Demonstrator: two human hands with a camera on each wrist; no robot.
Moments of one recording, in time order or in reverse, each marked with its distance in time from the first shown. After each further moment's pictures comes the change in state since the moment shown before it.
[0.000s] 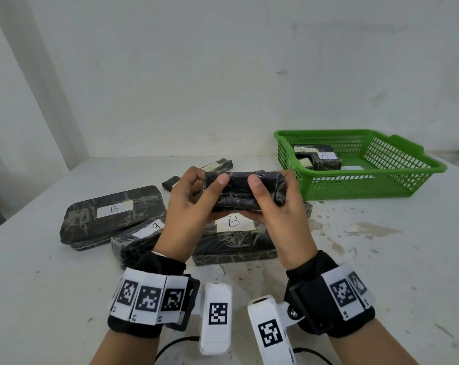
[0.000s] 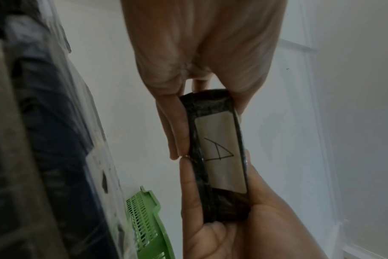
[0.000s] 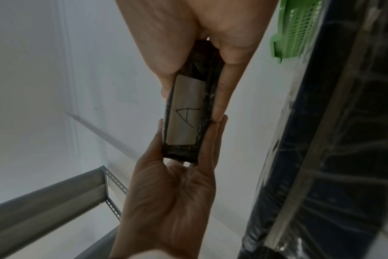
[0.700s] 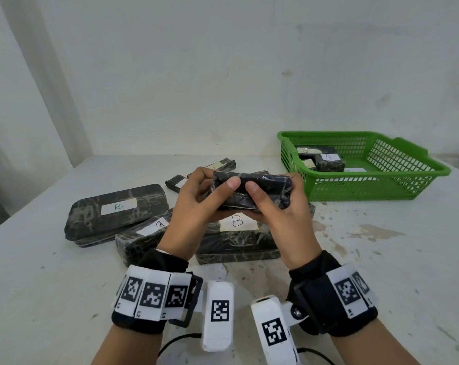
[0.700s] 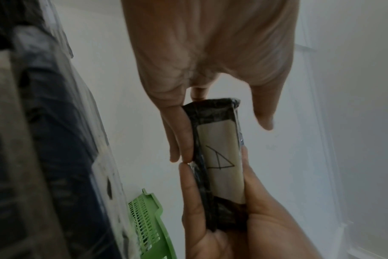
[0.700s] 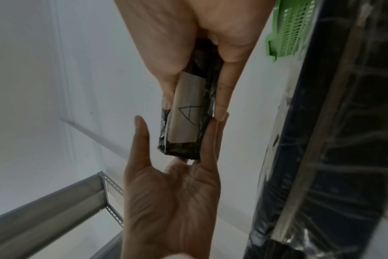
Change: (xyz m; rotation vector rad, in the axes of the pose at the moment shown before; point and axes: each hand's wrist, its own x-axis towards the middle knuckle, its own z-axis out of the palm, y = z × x) left_hand 0.000 -0.002 -0.005 -0.079 -0.064 -0.068; right_hand 0.000 0.006 0.000 -0.031 0.030 0.003
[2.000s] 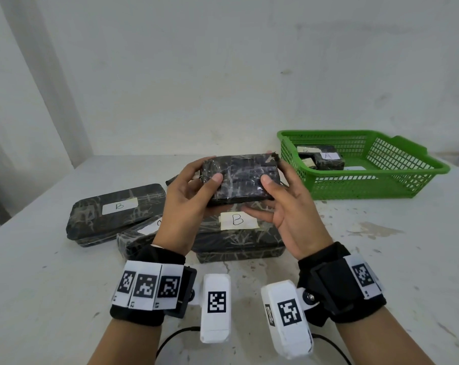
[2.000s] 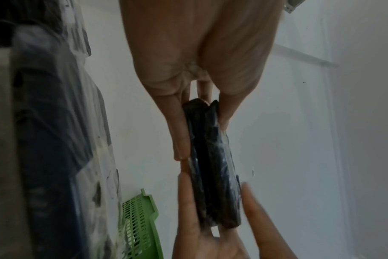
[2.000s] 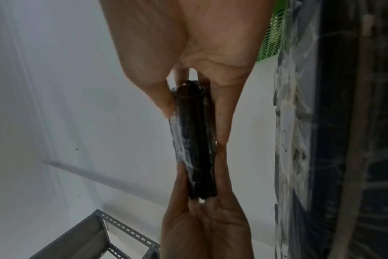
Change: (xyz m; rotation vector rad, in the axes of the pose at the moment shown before) left_hand 0.007 -0.003 -0.007 -0.030 0.109 0.022; right_hand 0.014 -0.006 -0.012 0.301 -0.185 0.165
